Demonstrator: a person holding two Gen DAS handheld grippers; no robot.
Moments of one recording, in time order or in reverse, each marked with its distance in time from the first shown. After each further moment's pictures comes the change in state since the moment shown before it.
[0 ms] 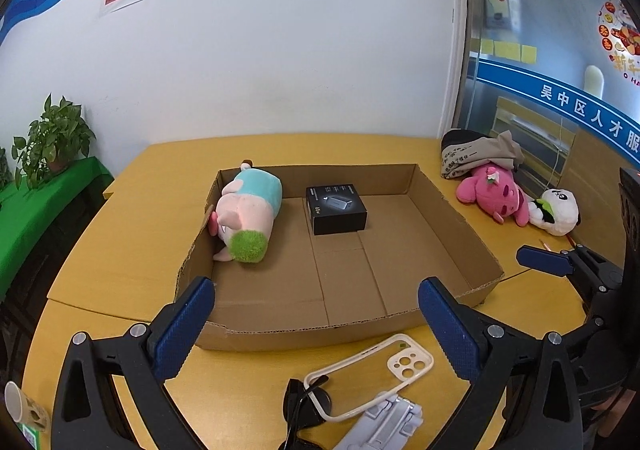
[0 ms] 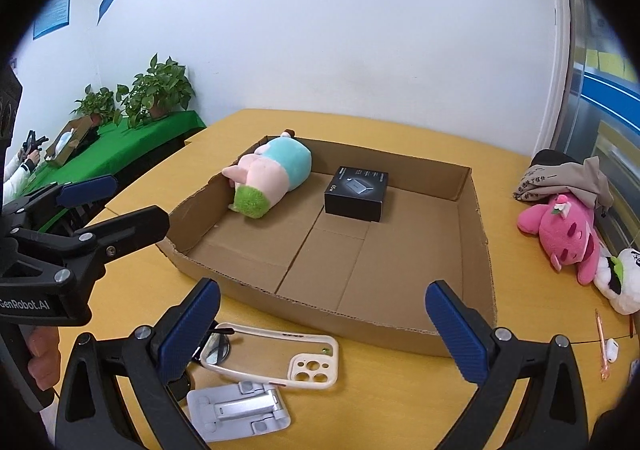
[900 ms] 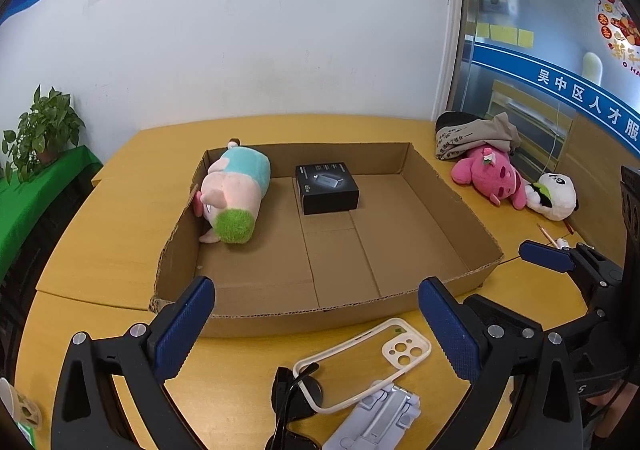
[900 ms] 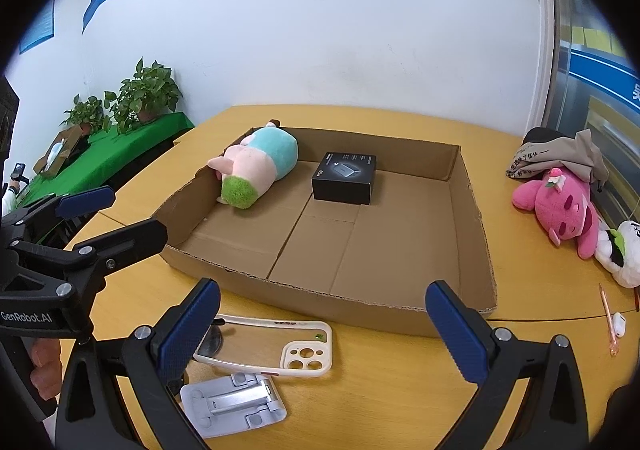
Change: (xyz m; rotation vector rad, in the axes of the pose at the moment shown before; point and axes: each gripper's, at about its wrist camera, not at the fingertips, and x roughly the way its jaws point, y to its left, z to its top) left arm 0.020 -0.005 -0.013 0.005 0.064 -0.023; right arm 0.006 -0.018 -0.015 0.073 0.021 -0.014
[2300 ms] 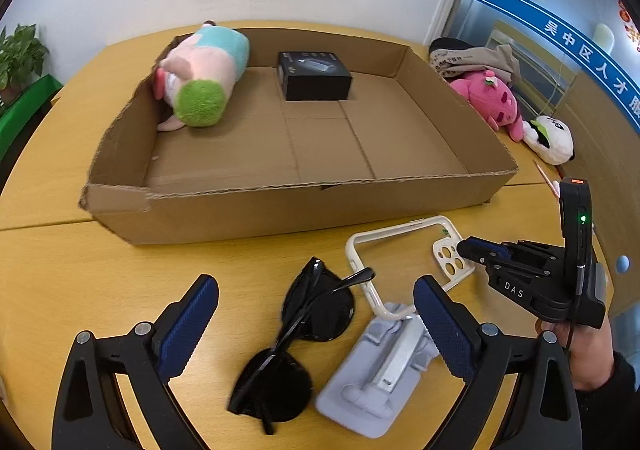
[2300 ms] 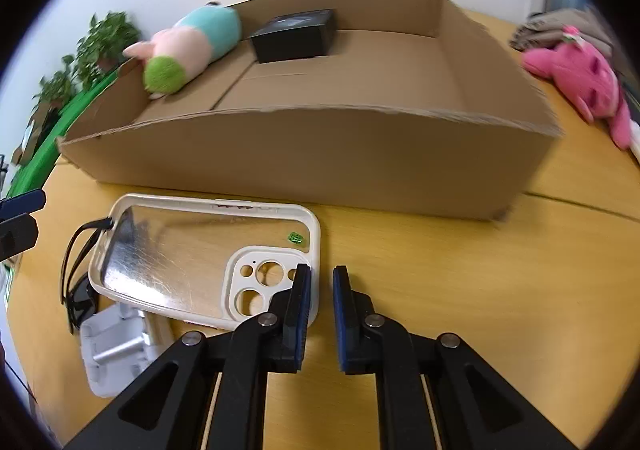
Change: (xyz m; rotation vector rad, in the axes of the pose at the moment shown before) left arm 0.067 0.010 -0.059 -0.026 0.301 -0.131; right arm 0.091 -0.064 -0.096 0.130 0.303 -0.030
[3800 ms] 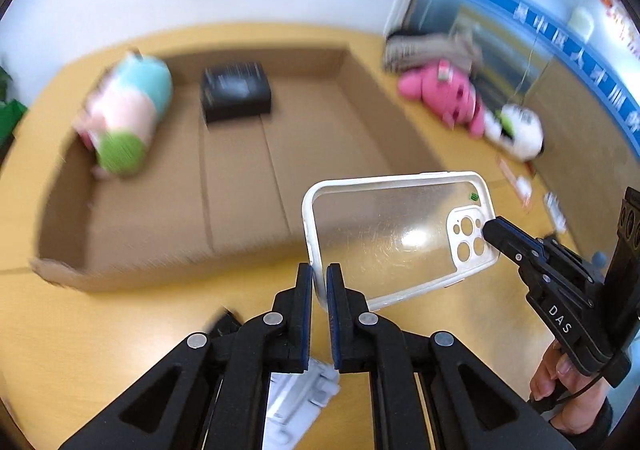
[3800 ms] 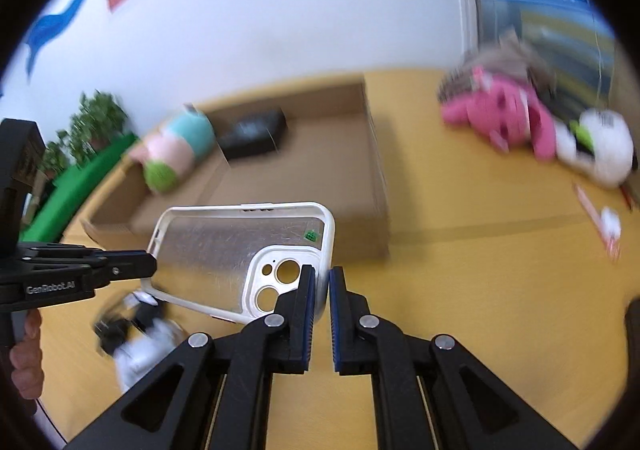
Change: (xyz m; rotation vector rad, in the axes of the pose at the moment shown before) left arm -0.011 -0.073 0.054 0.052 0.017 -0.070; right arm -0.119 -0.020 0.016 0.081 -0.321 -0.010
